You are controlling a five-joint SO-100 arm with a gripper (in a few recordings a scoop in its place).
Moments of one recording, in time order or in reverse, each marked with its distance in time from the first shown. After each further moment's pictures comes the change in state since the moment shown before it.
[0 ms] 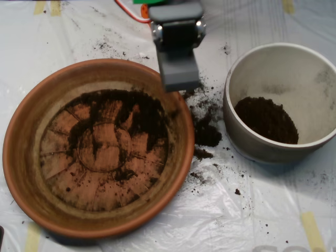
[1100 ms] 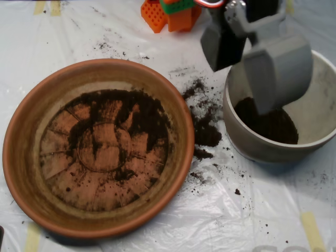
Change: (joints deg) arm -10.5 -5.6 -13.9 0.7 -0.9
